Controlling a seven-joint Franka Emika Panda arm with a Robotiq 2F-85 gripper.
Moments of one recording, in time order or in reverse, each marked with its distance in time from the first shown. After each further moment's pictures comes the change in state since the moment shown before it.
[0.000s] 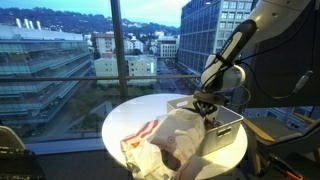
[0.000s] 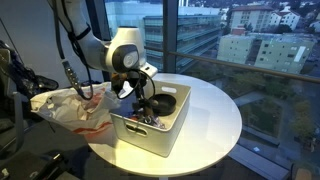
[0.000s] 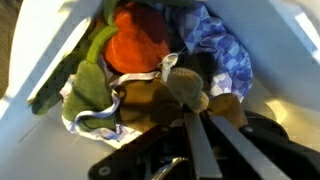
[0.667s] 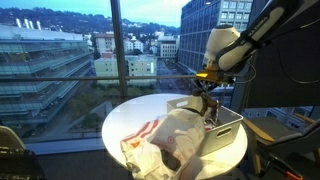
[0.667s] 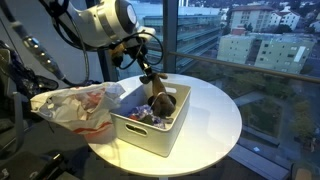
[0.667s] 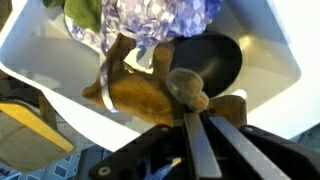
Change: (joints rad) arm 0.075 -0.260 -0.122 -0.009 -0.569 -0.052 0.382
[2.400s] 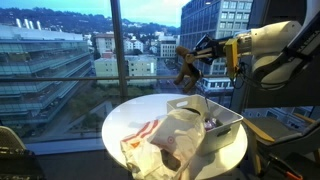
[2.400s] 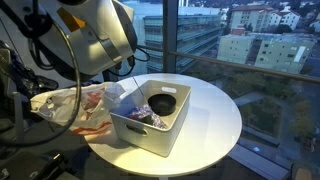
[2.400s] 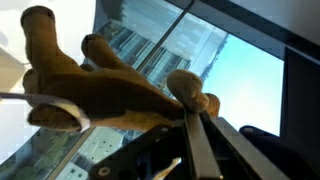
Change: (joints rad) arm 0.066 -0.098 -0.230 -0.252 -0.471 1.360 0.314
